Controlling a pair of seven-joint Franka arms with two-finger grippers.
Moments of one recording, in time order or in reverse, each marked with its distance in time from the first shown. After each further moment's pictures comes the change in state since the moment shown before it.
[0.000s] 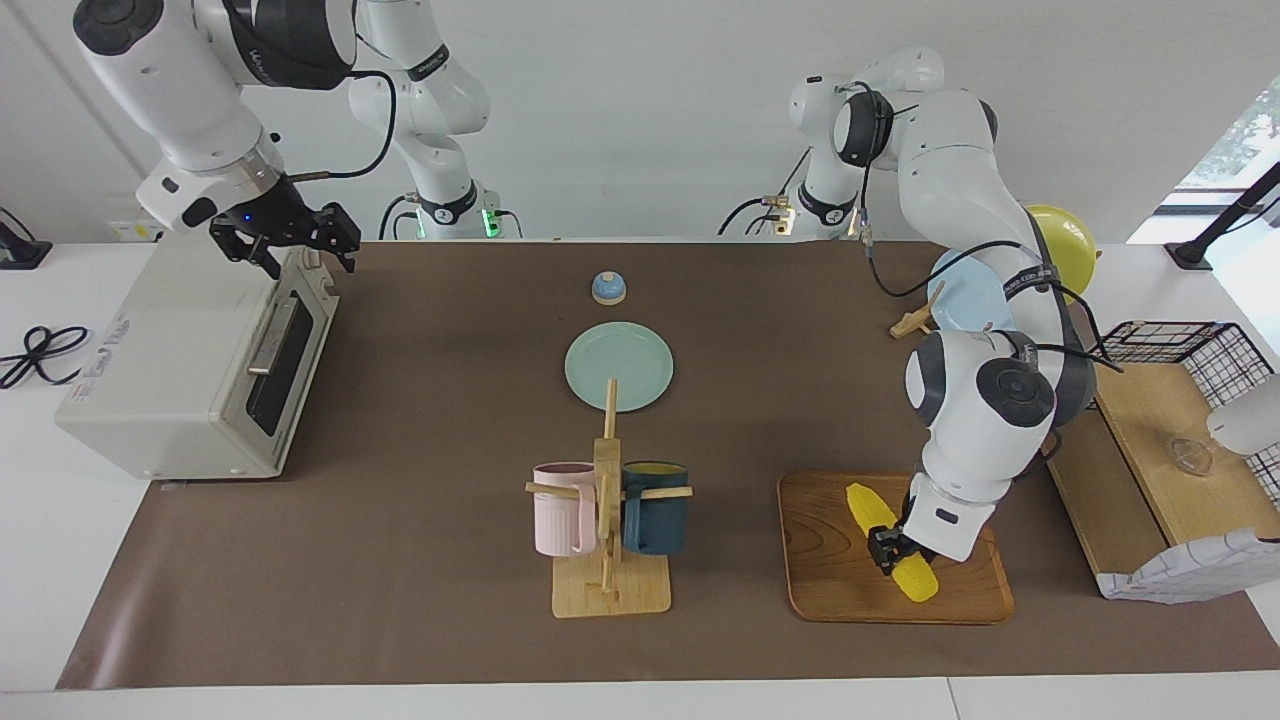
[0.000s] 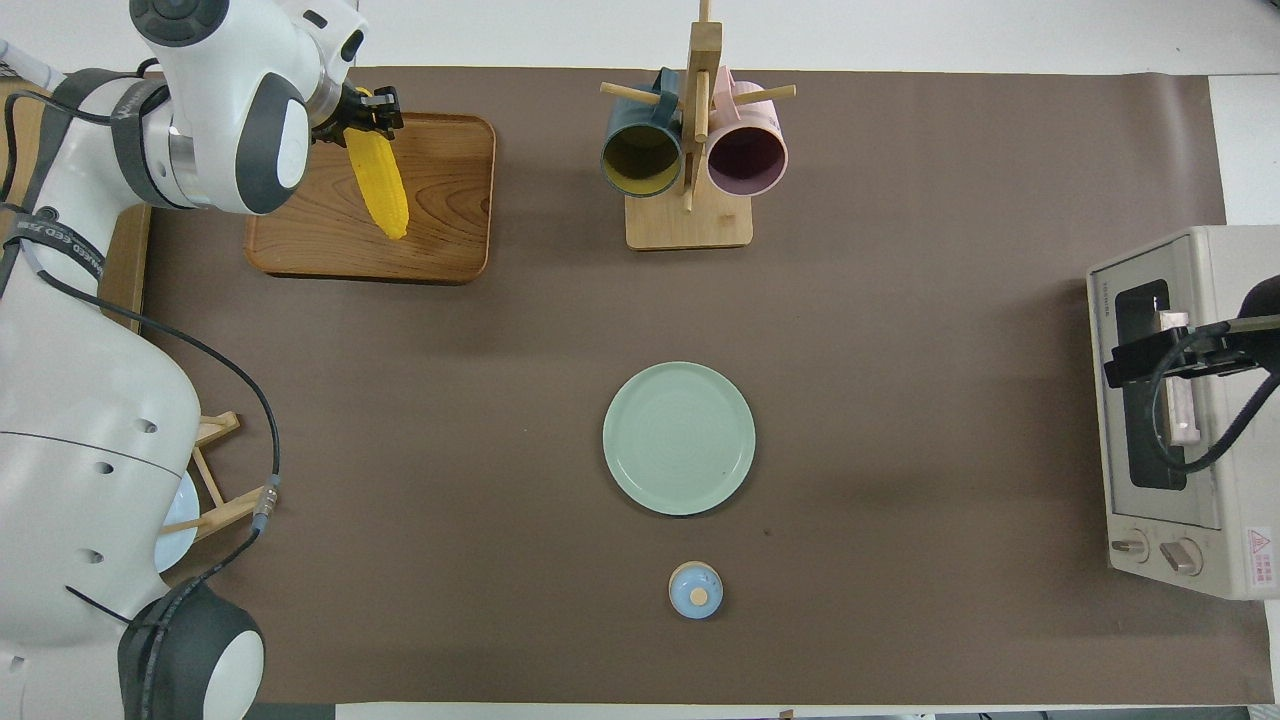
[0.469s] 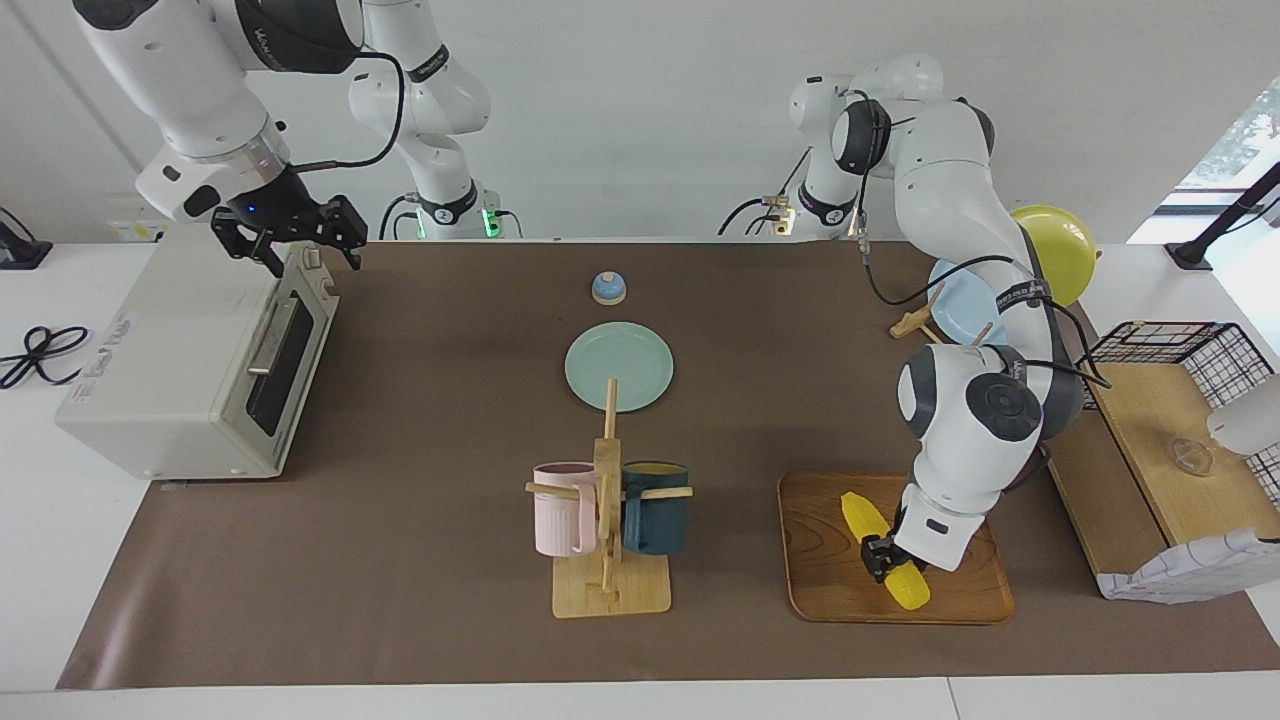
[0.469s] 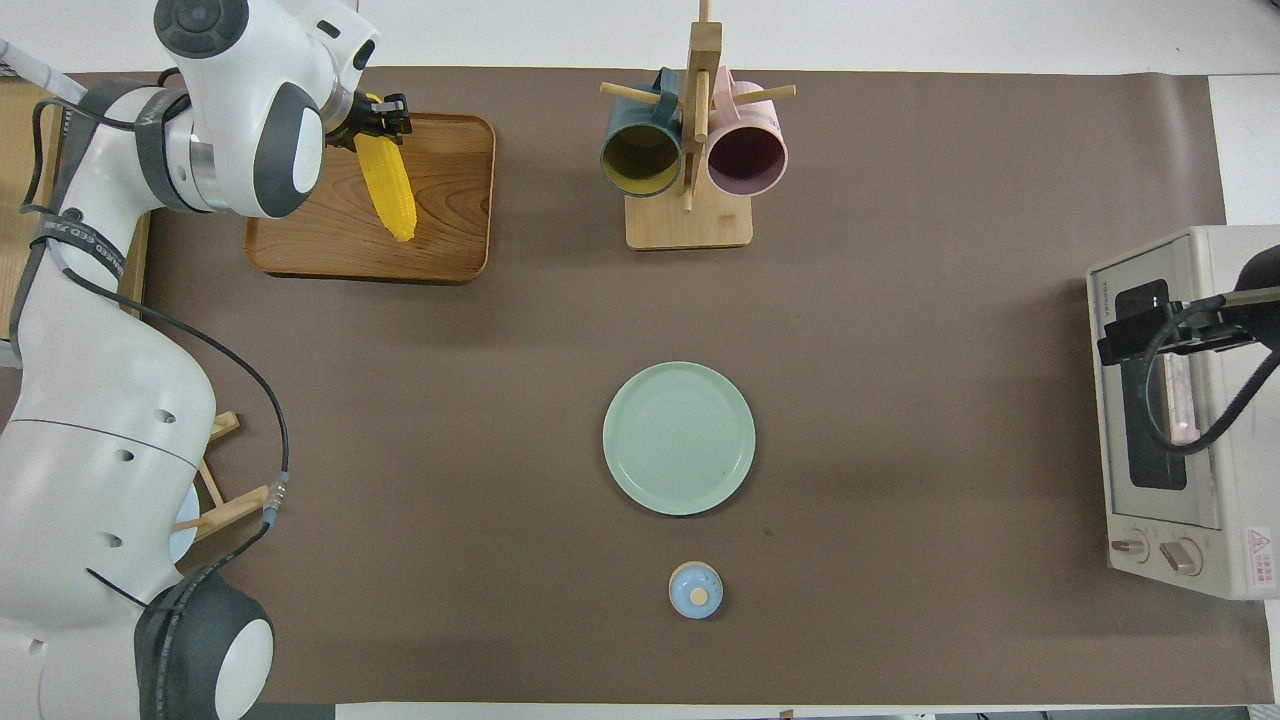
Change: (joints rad) left arm 0.000 0.041 -0.002 0.016 0.000 0.020 0.001; right arm 0.040 0.053 -0.004 0.099 -0.004 -0.032 0.013
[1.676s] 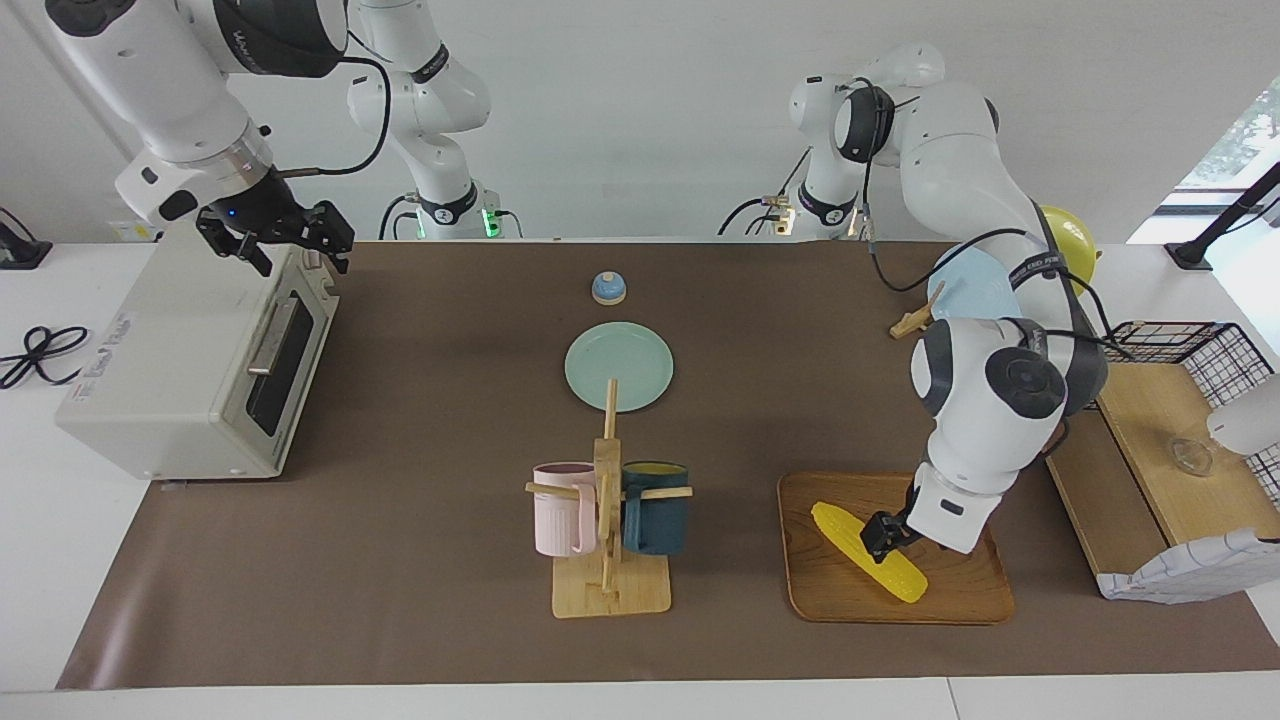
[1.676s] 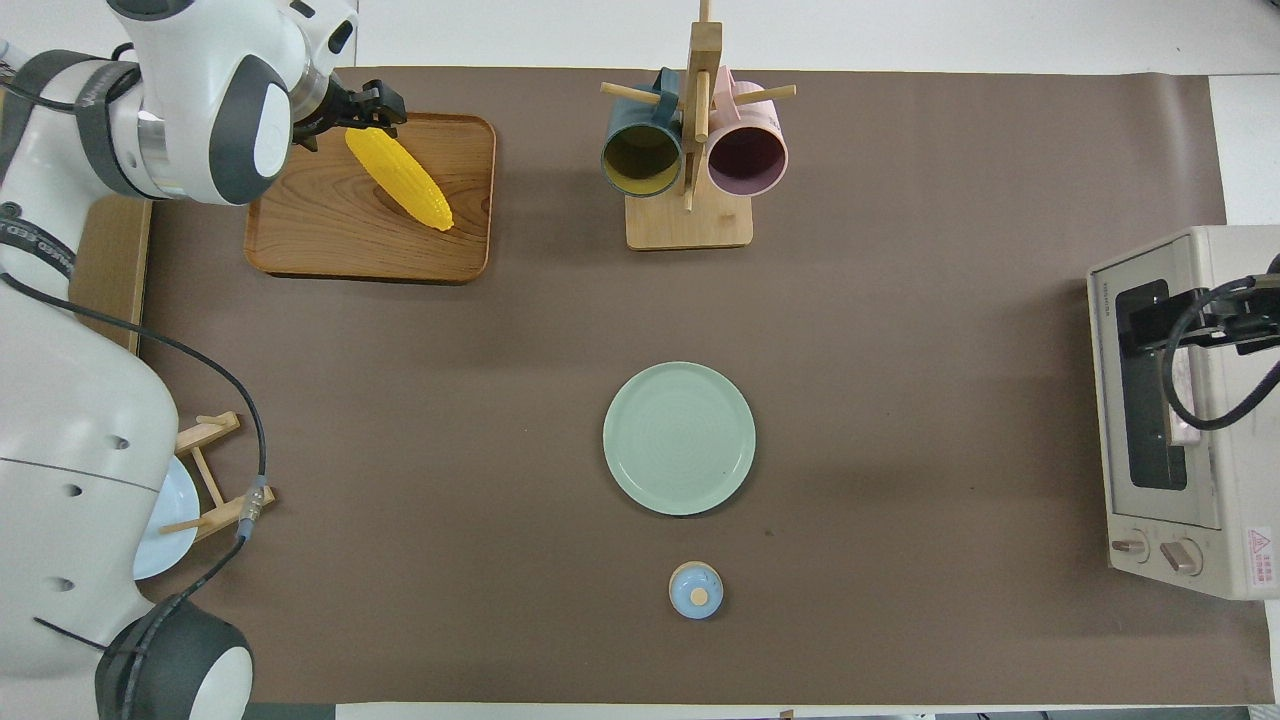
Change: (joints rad) left arm 0.000 -0.130 0.001 0.001 0.000 -0.221 0.004; right arm 0.103 0.007 -0.140 0.022 -0.004 -0.025 0.059
